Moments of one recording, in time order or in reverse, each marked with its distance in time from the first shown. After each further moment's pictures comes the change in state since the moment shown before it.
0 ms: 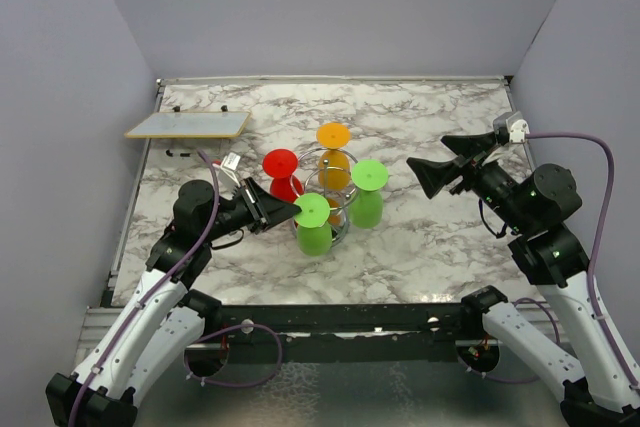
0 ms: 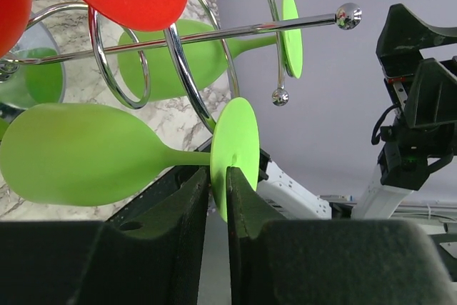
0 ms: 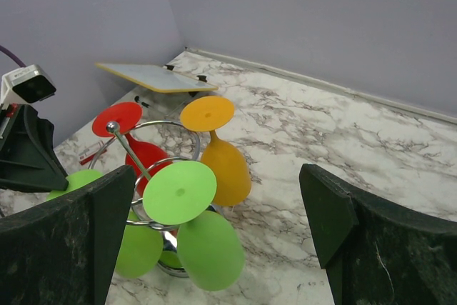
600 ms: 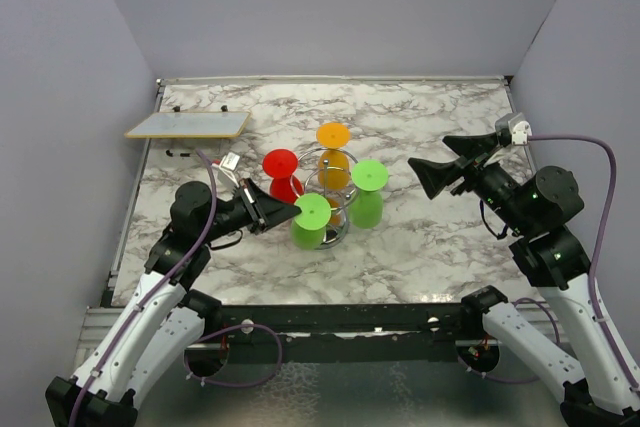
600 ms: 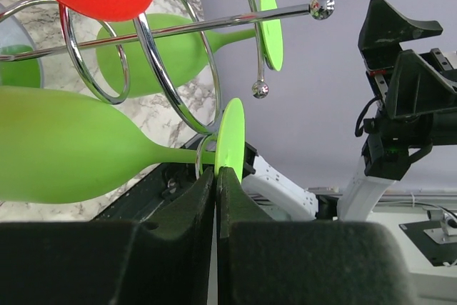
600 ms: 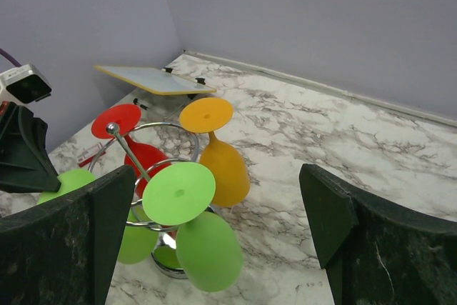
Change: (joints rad) left arm 0.000 -0.014 -0.001 0.025 0.031 -0.030; right arm 0.000 -0.010 -0.002 0.000 0.005 0.000
